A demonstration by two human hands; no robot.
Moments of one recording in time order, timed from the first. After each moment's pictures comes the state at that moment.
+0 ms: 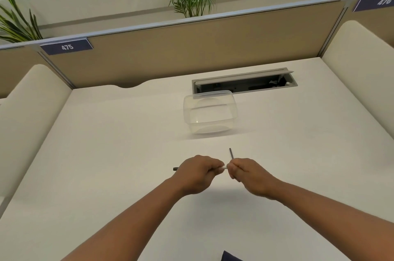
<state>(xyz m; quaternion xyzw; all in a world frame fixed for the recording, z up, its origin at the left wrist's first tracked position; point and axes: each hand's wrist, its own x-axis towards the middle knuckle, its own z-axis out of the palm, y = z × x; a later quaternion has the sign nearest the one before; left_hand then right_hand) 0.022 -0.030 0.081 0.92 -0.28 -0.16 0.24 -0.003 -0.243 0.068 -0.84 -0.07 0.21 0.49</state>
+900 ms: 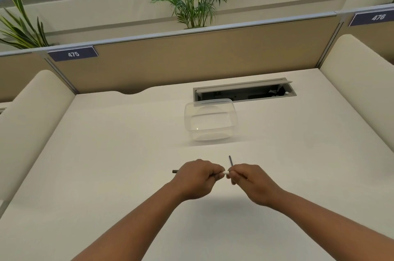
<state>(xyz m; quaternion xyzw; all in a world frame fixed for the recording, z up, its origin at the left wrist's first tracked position) 0.022 -0.032 0.095 0.92 -0.31 -0.10 0.20 -0.008 -0.251 0.071 -0.88 -0.15 0.09 0.44</state>
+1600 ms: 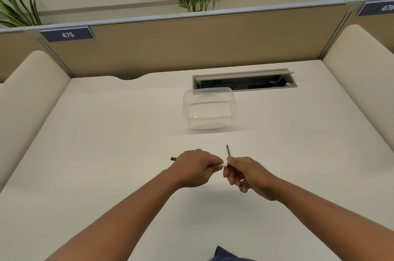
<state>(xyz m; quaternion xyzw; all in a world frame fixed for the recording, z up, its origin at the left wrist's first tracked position) 0.022 -0.032 0.088 0.92 -0.31 -0.14 0.19 -0.010 -0.247 0.077 -0.70 0.03 0.33 0.63</state>
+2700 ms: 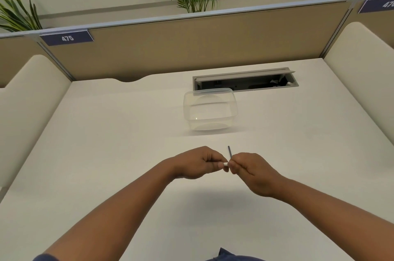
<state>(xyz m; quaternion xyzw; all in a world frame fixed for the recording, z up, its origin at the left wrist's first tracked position) 0.045 -0.029 0.112 0.81 -0.24 -0.38 0.38 -0.006 -0.251 0.088 -0.88 -0.20 0.09 0.41</state>
